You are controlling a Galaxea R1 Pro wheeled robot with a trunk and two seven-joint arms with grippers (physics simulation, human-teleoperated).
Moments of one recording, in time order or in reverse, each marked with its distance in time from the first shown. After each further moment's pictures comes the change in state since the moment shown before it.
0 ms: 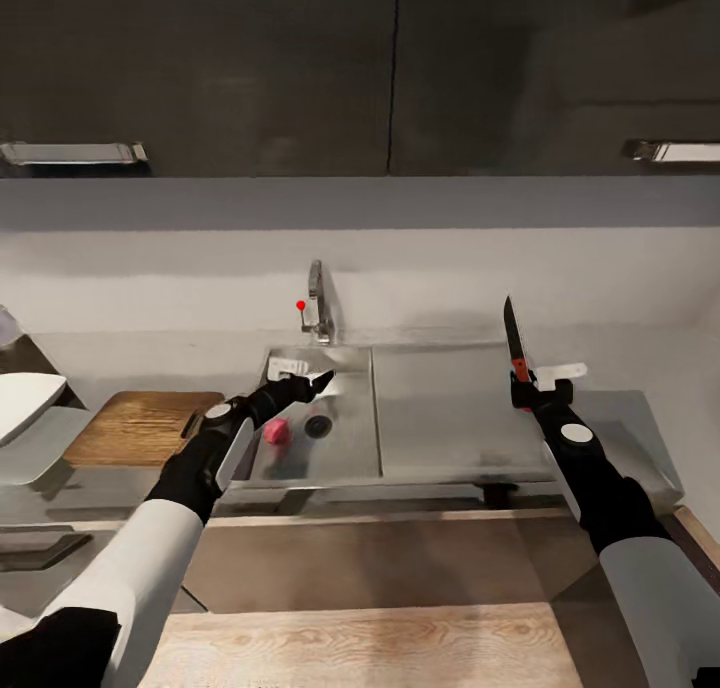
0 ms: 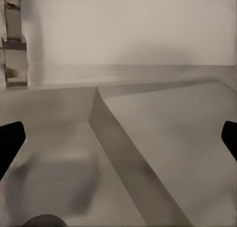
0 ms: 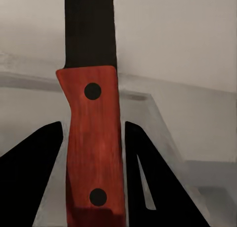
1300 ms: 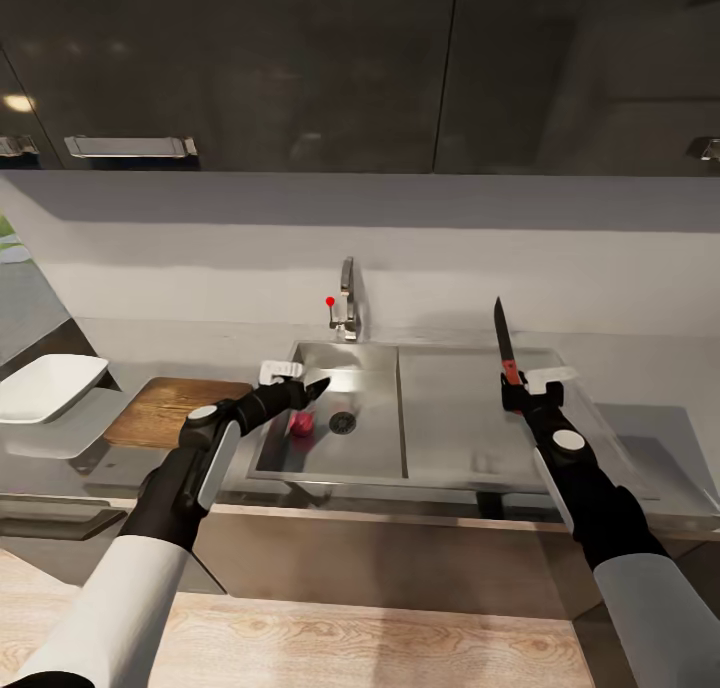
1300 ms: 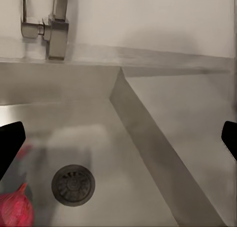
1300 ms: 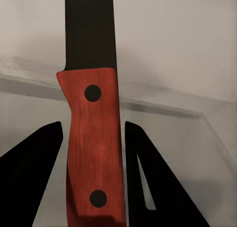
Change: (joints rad) left arm 0.121 0.011 0.011 -0.316 0.004 0.288 0.018; right arm 0.051 0.030 0.011 -0.090 0.006 0.017 -0.005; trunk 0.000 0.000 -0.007
